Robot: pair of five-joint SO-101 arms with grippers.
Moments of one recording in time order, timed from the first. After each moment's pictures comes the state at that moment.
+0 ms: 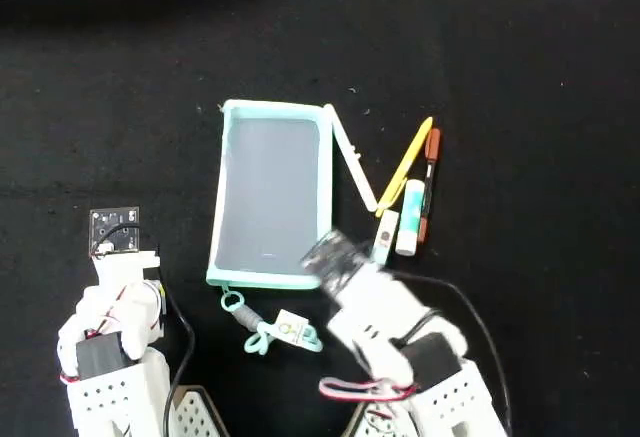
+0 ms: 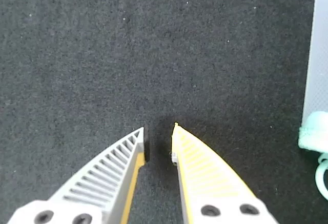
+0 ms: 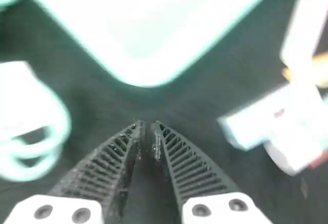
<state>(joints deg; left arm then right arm) -21.3 -101.8 96.5 71.3 -11.9 -30.1 -103.6 96.7 73.7 20.3</state>
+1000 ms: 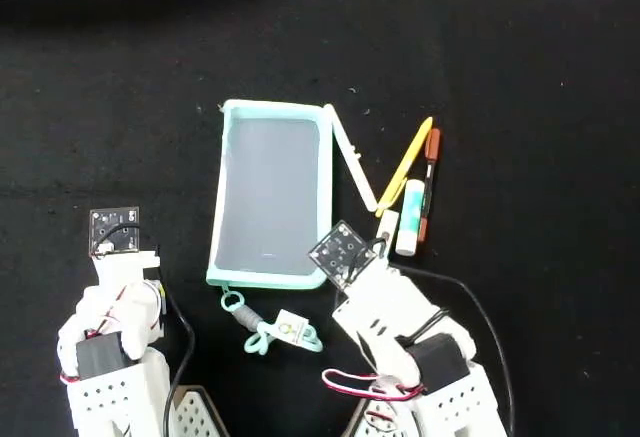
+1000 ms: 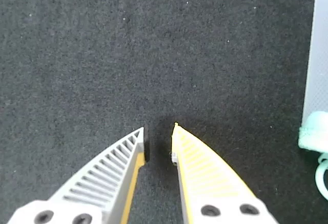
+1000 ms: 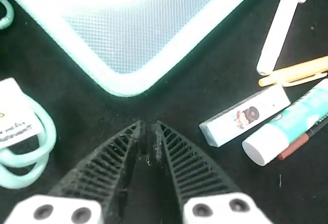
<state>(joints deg) -21.3 -101.8 96.5 71.3 -11.9 -23.5 -103.6 93.1 73.9 20.3</state>
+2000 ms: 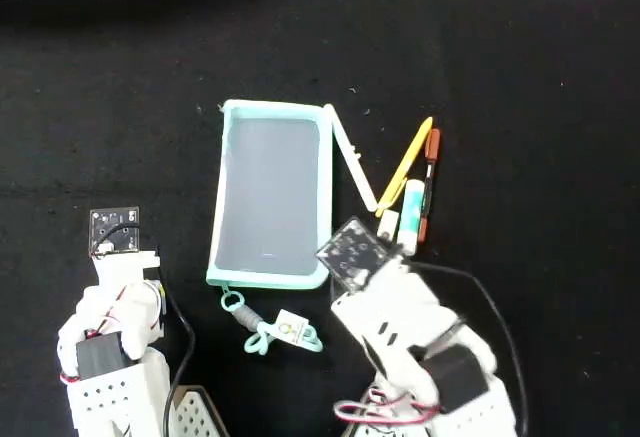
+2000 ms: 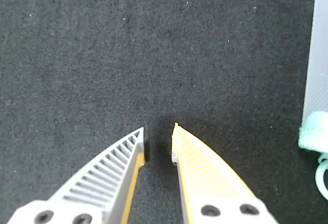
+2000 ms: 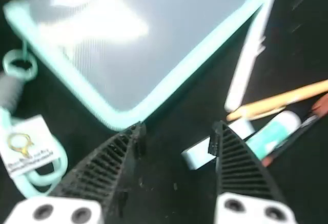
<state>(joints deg) -21.3 -101.8 96.5 71.3 -11.9 -25.6 -103.6 79.0 76.1 18.0</state>
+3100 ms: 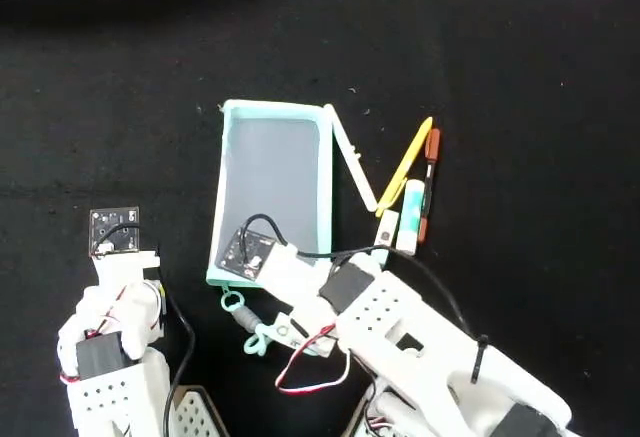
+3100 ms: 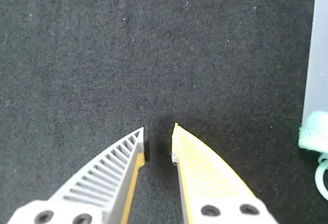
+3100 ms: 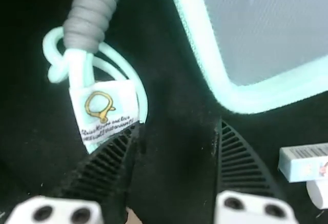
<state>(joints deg) -21.3 -101.8 96.5 71.3 -11.9 -44.9 -37.7 64.3 64.9 17.6</state>
